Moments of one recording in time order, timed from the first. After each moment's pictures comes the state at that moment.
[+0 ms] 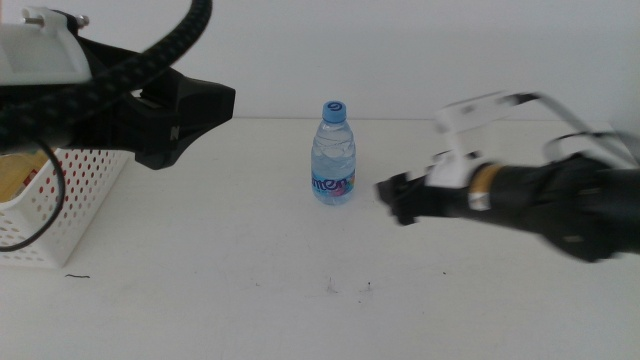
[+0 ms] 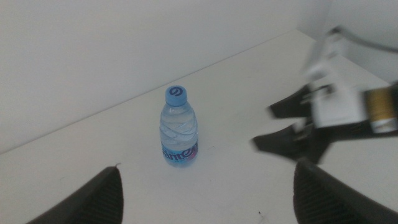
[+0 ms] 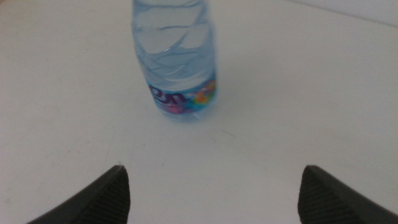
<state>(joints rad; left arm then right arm) -0.45 0.95 -1.04 -0.32 0.63 0.29 0.51 1.66 -0.90 -0.38 -0.06 0.45</state>
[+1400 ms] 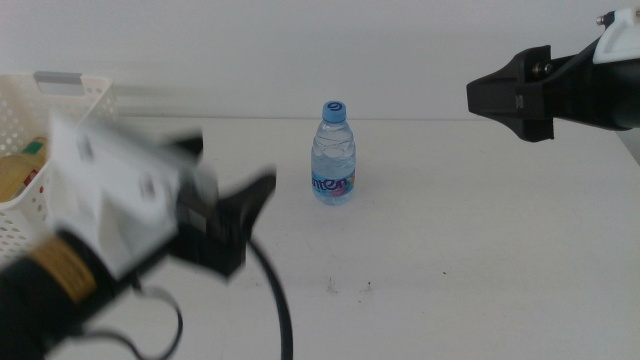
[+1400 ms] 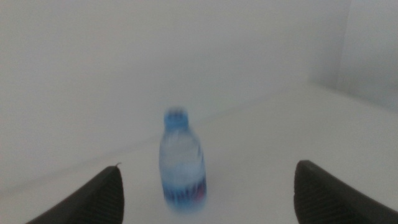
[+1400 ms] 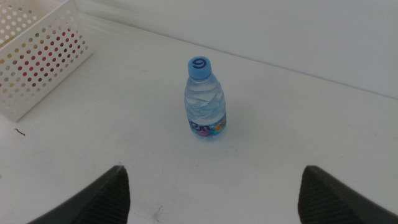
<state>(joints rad) -0.62 0.99 -0.47 -0.08 -0.33 0.08 0.53 1.12 -1.16 0.00 0.69 0.11</state>
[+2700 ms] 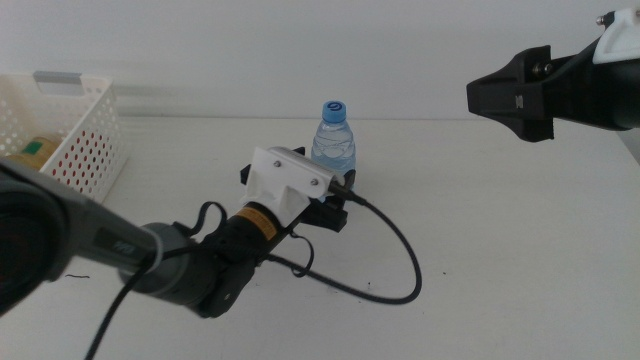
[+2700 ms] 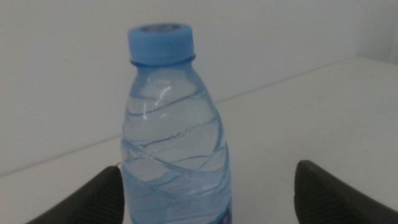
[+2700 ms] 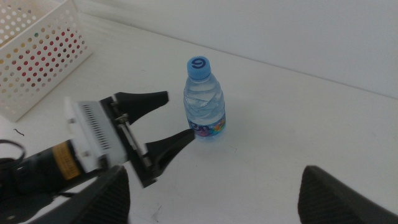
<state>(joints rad) -0.54 2.06 -0.83 0.05 -1.04 -0.02 0.53 1.12 -1.16 0.00 0.69 0.11</state>
